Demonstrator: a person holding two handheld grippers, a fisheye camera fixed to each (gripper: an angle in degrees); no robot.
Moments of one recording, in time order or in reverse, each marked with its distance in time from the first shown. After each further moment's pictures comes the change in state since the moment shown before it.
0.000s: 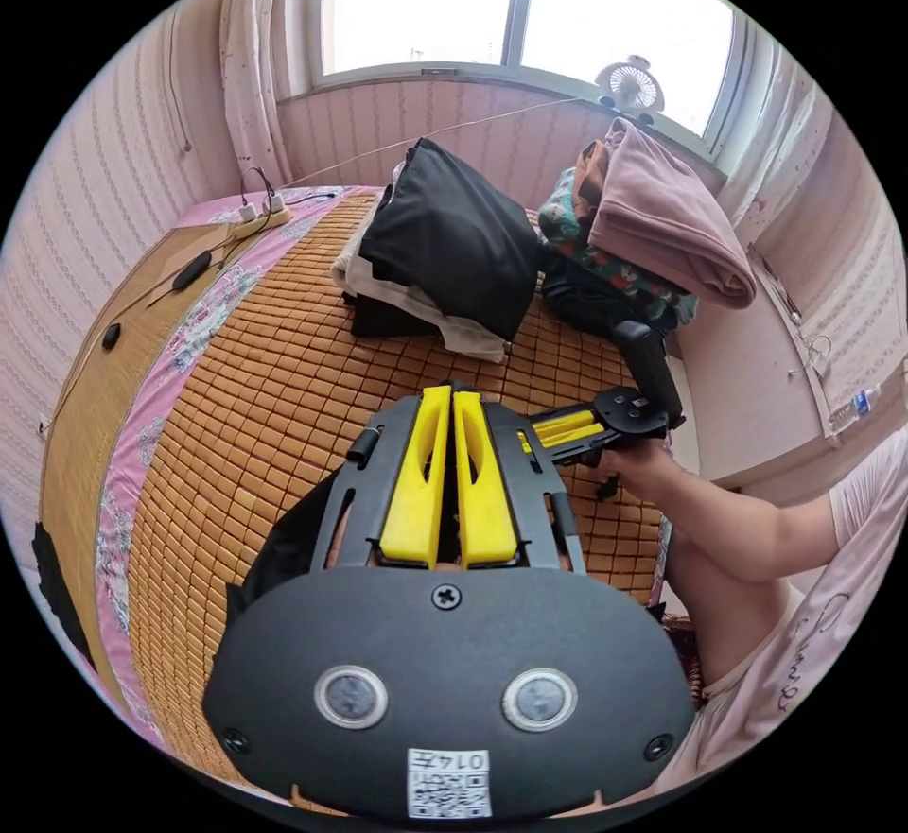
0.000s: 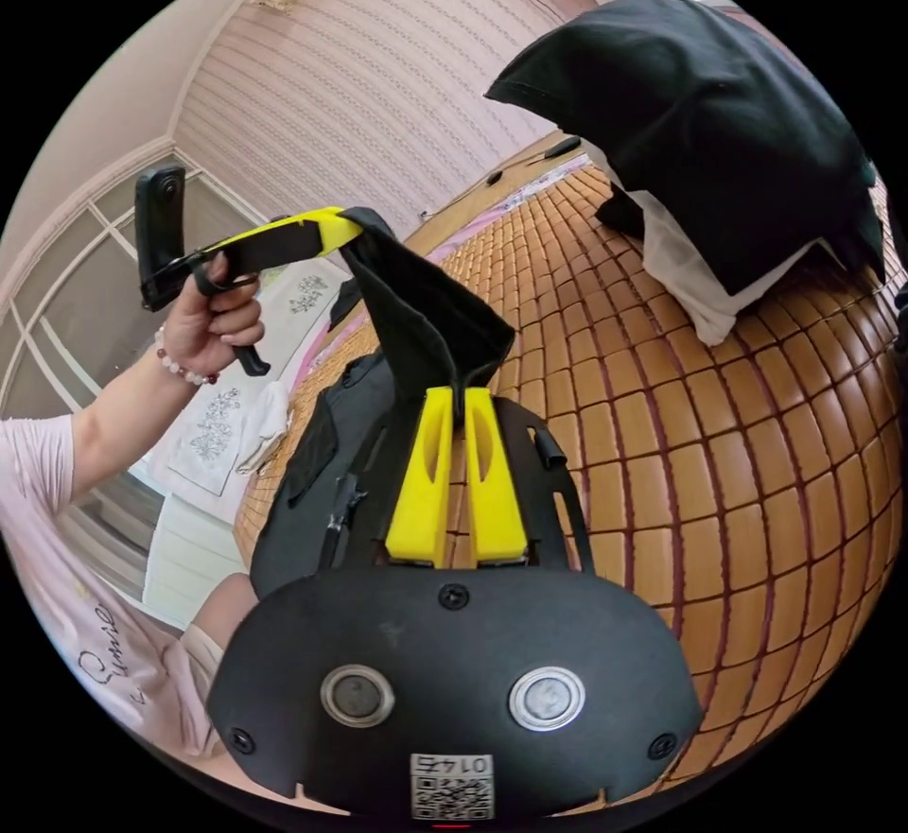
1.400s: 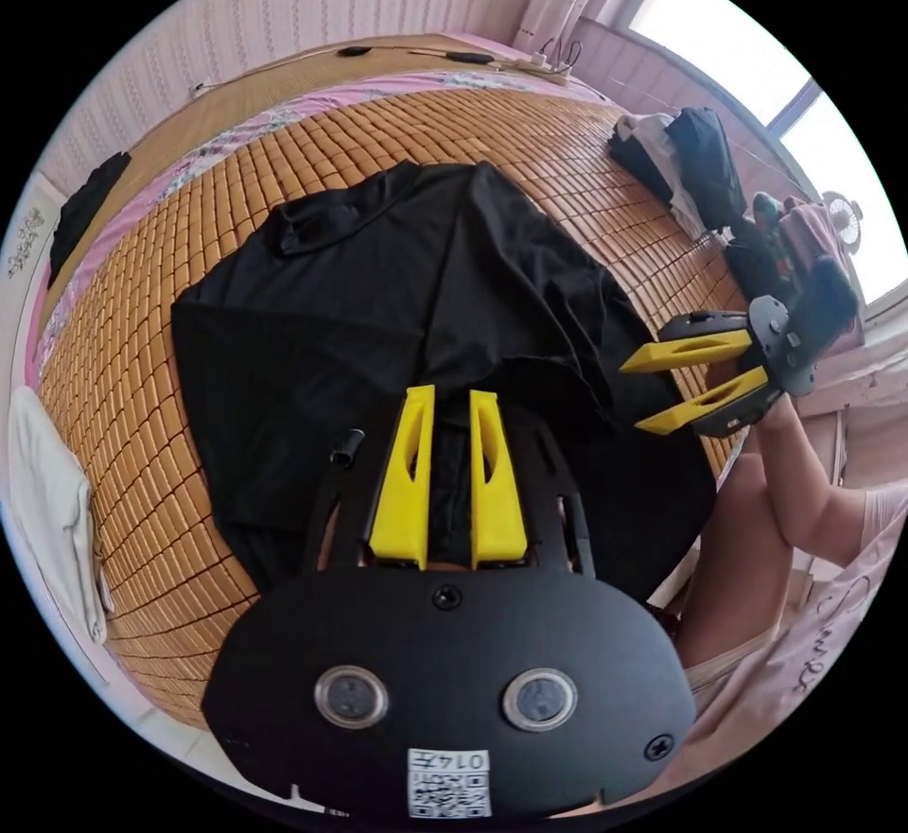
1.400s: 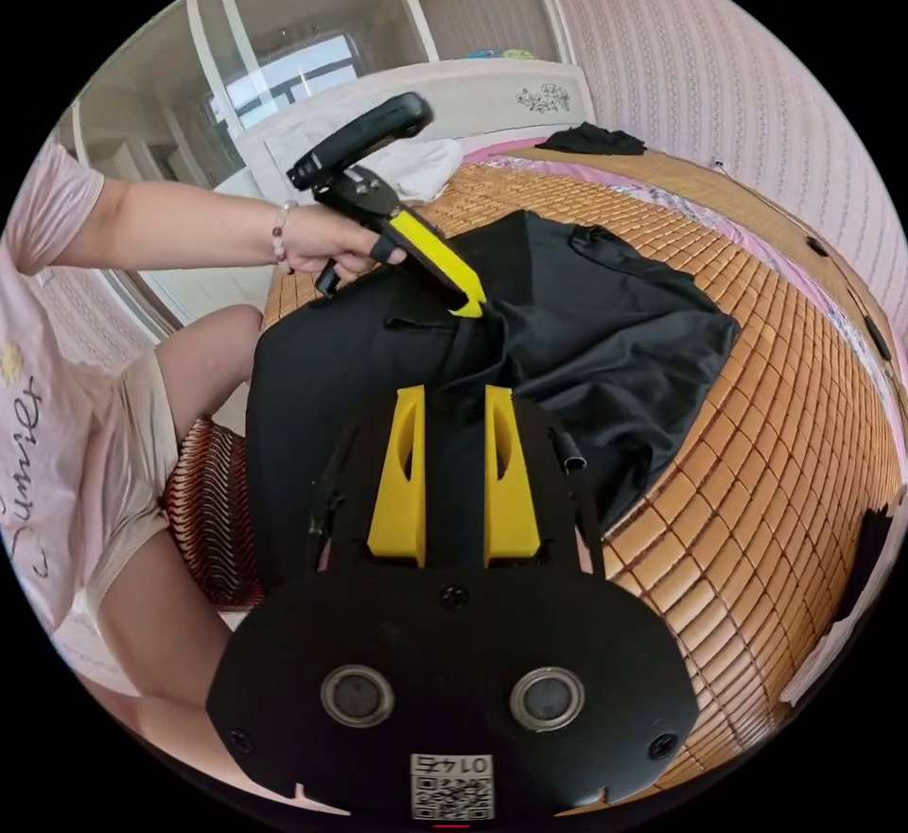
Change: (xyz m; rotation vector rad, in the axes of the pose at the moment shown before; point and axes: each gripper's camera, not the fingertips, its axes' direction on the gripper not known) left arm -0.108 0.321 -0.088 -0.194 -0.158 -0.685; right arm -0.226 0.190 0.223 -0.522 -0.120 -0.856
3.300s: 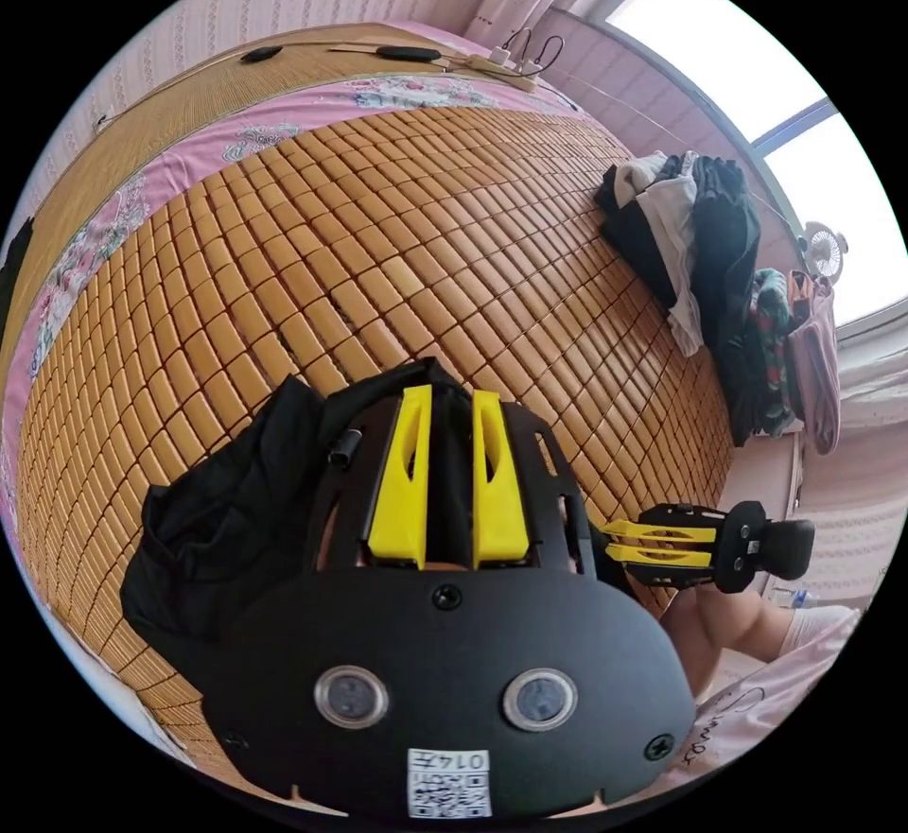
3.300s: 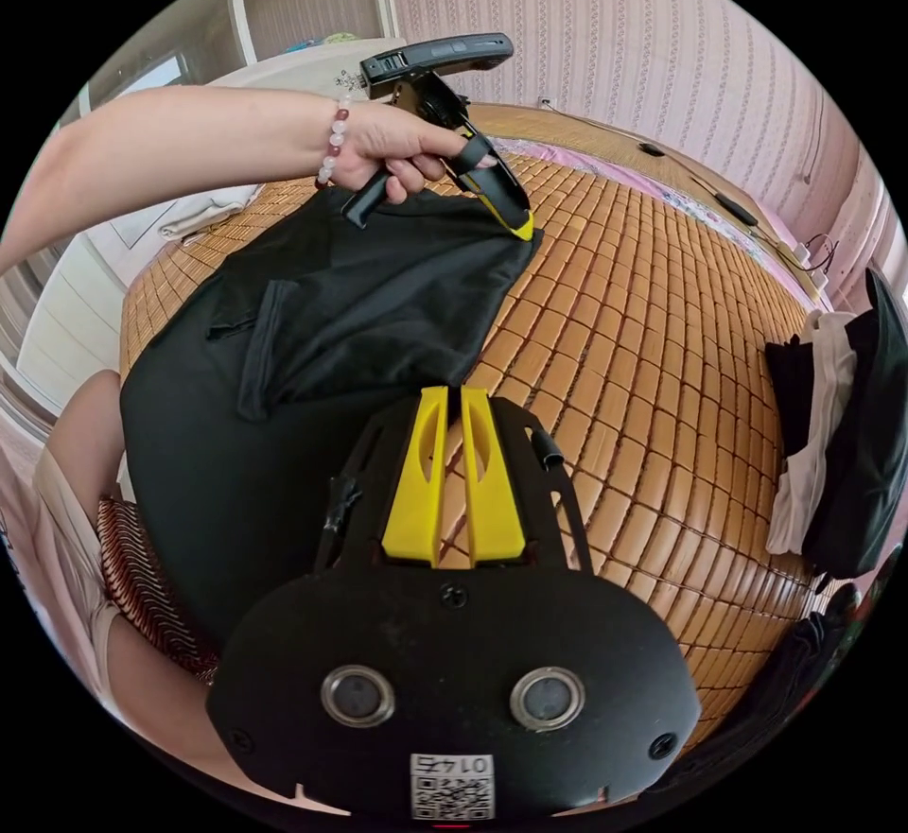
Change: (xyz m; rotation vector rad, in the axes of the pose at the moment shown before) left arm -0.016 -0.243 0.062 -0.043 0.182 0.080; right arm 0.134 0.010 0.003 -0.055 0.379 0.334
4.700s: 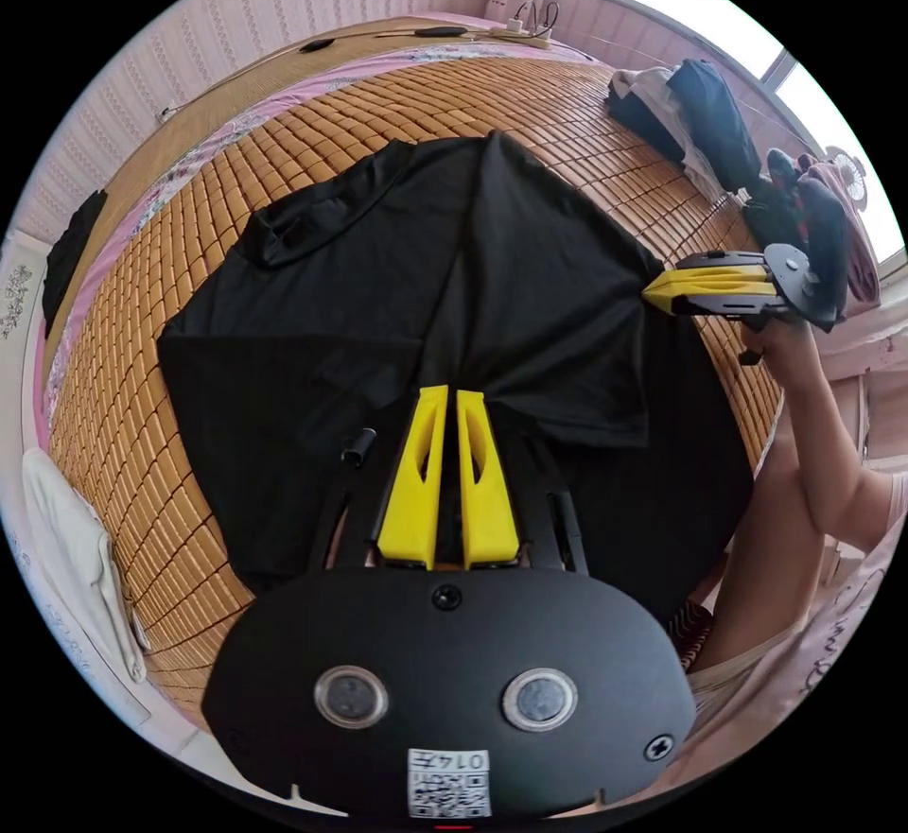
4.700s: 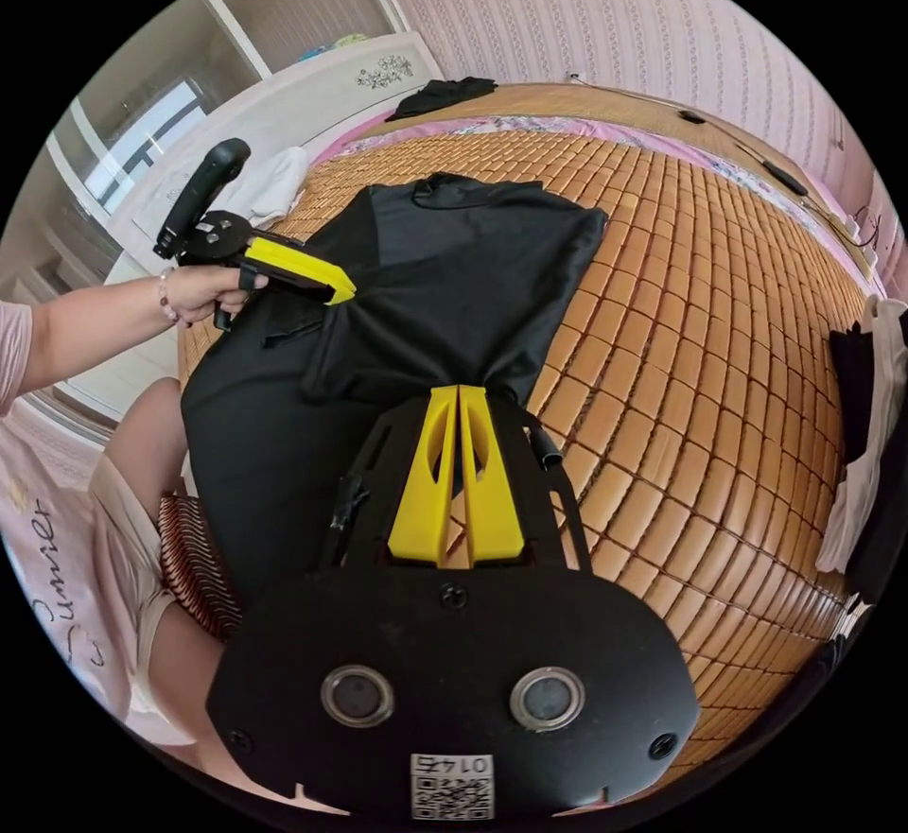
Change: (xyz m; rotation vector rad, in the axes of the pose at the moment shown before) left arm 0.030 0.217 -0.037 -0.037 -0.242 0.007; right arm 0.012 -0.008 -0.037 -0.061 -0.217 0.026
